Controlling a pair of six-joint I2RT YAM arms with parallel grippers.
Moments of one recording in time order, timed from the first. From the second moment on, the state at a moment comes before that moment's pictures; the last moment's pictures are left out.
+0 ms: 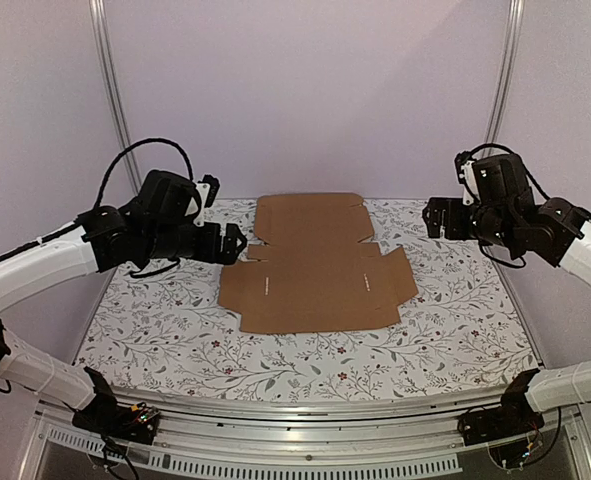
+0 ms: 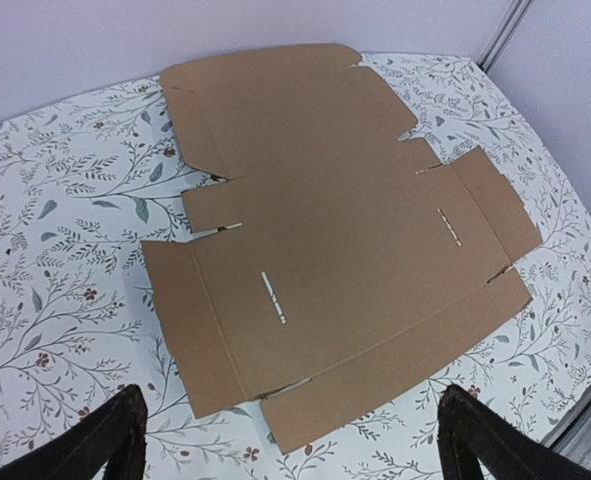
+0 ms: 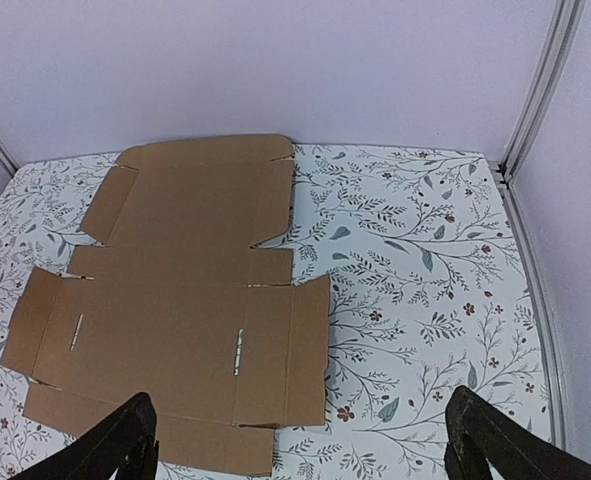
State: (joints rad) left arm -0.77 1.27 1.12 -0.50 -0.22 -0.38; right arm 0.64 1.11 1.18 -0.63 0.42 0.30
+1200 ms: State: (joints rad) left arm -0.77 1.14 1.01 -0.54 -0.27 -0.42; right arm 0.56 1.34 0.74 -0.44 -0.03 0.76
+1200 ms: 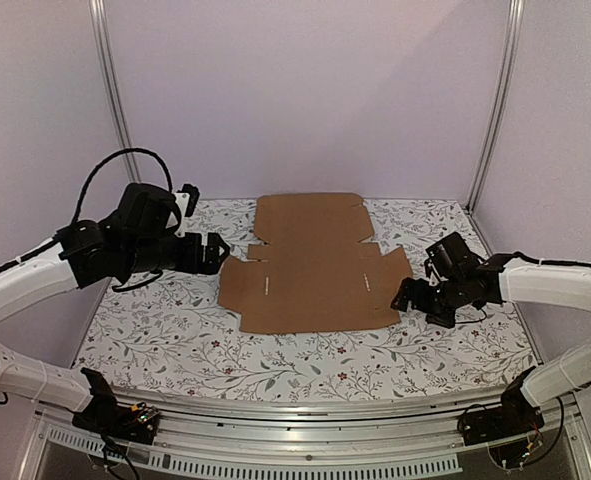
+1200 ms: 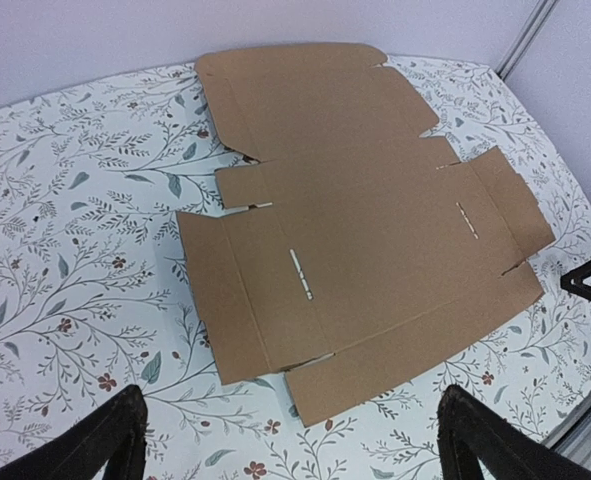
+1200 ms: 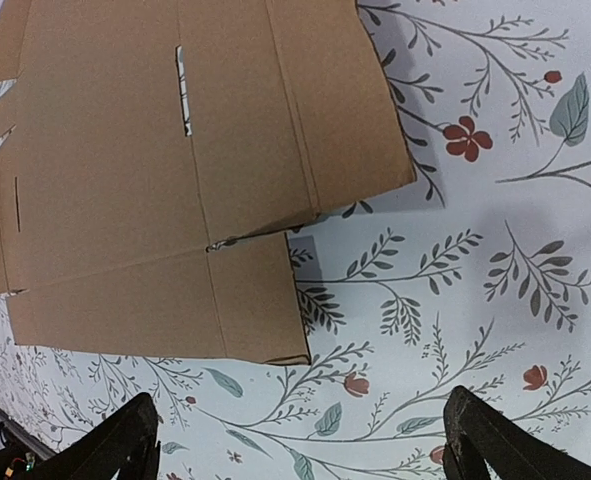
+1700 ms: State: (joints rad) left arm -0.77 1.12 1.01 -0.51 -0.21 -0.42; right arm 0.45 1.33 0.57 -0.20 -0.23 0.83
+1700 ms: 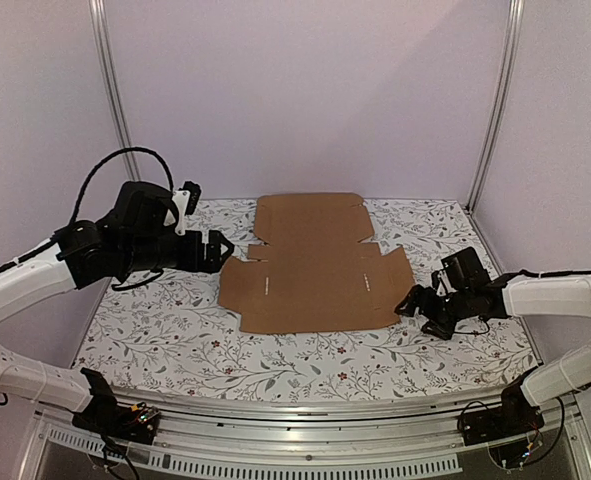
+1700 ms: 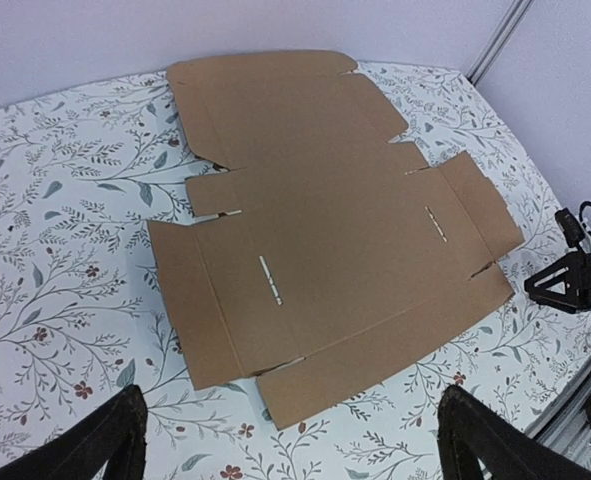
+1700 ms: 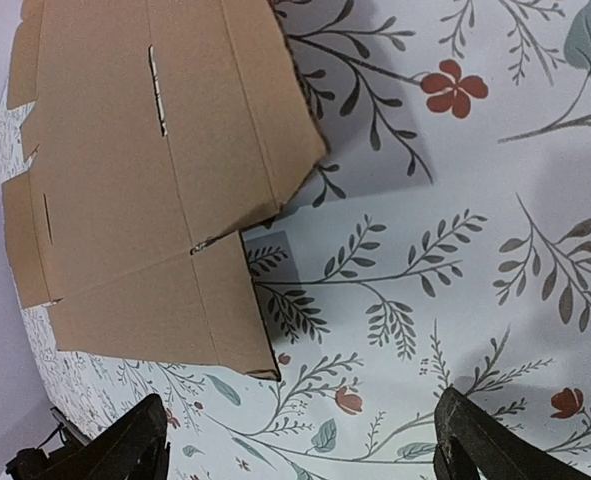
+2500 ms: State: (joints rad) left arm -0.77 1.13 1.01 -0.48 -0.19 -0.43; right arm 0.43 1.45 0.39 0.31 -0.36 1.04
